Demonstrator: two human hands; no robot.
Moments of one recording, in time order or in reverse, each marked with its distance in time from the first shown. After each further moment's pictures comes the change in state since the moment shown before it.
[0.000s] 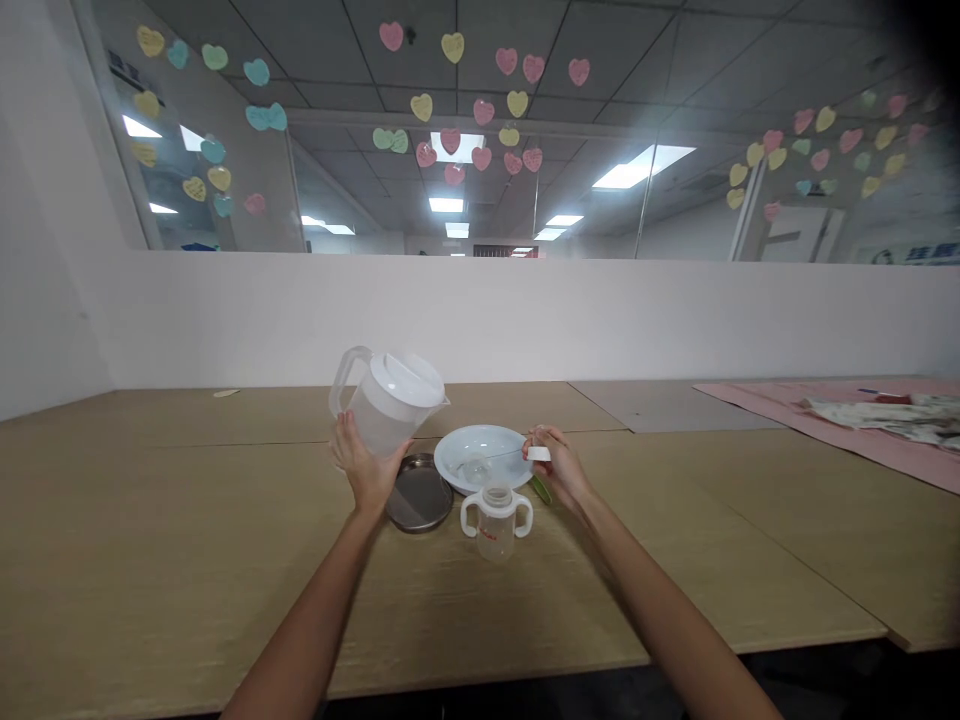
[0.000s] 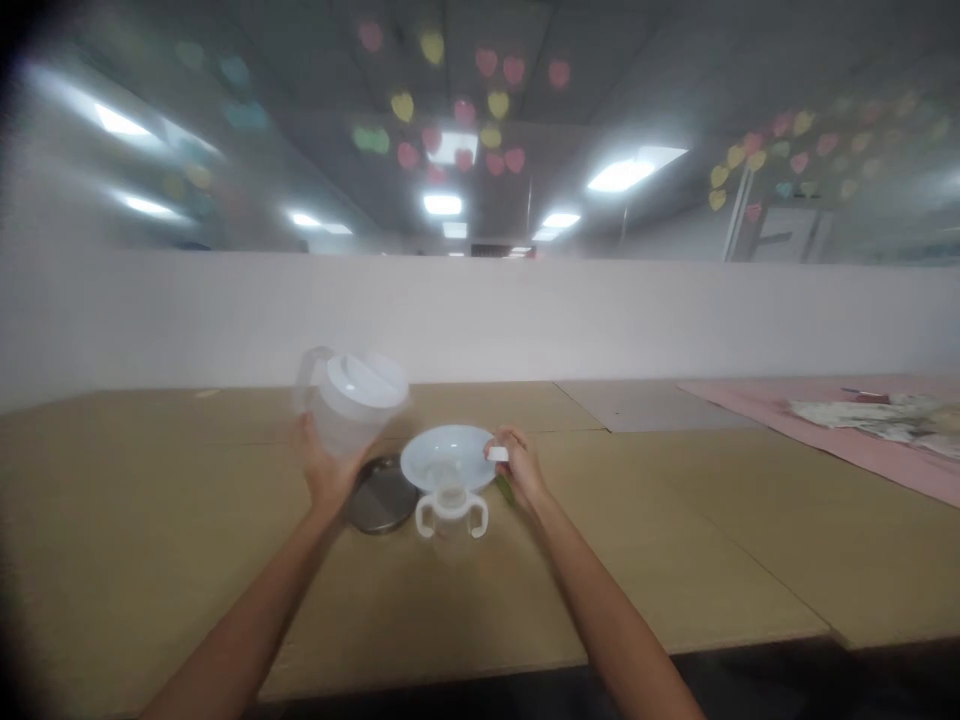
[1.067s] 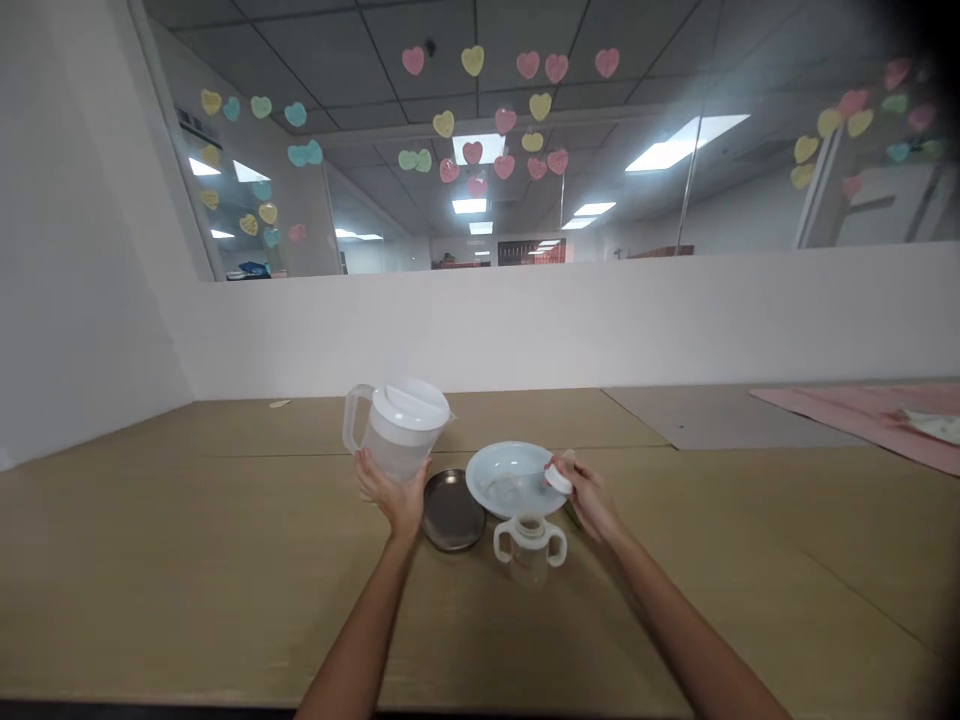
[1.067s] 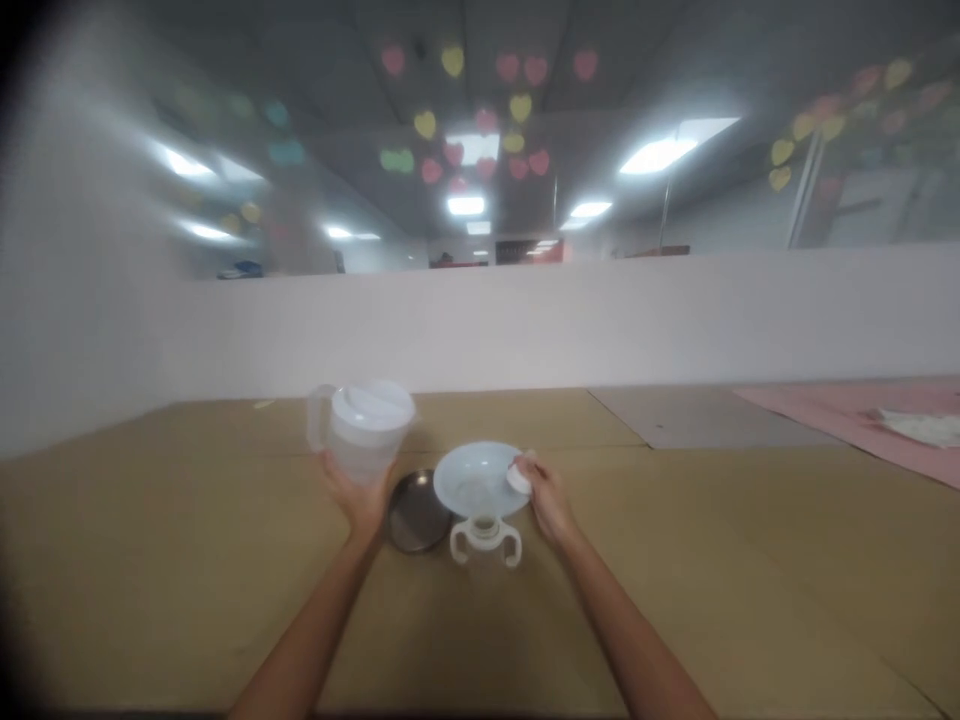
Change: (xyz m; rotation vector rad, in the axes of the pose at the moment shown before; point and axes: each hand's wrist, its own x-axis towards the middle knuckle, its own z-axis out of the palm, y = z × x) left_hand -0.001 -0.001 -0.009 0.158 0.030 -0.047; right_hand -0.001 0.012 0.006 0.055 0.021 0.049
